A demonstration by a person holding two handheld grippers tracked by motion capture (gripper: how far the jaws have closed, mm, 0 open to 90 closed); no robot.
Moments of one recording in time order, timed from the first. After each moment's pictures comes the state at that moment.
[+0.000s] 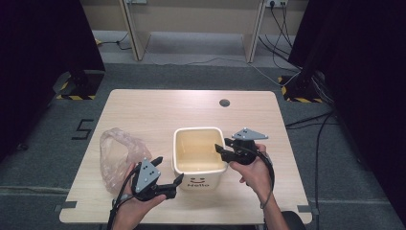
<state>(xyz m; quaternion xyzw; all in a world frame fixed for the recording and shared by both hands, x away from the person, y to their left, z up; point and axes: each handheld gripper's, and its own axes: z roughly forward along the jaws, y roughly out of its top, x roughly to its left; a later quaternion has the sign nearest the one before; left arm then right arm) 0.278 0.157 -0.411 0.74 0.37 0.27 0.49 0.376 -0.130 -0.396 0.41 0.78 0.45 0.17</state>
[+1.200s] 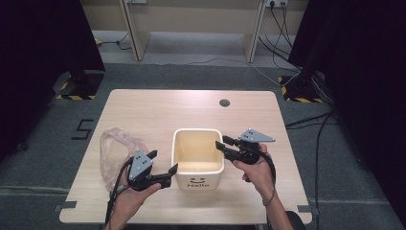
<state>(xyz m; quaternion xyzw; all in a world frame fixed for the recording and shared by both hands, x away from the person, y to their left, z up) 0.301 0.174 -0.417 0.72 0.41 0.25 0.50 0.390 -0.147 -0.418 0.36 0.75 0.53 0.15</state>
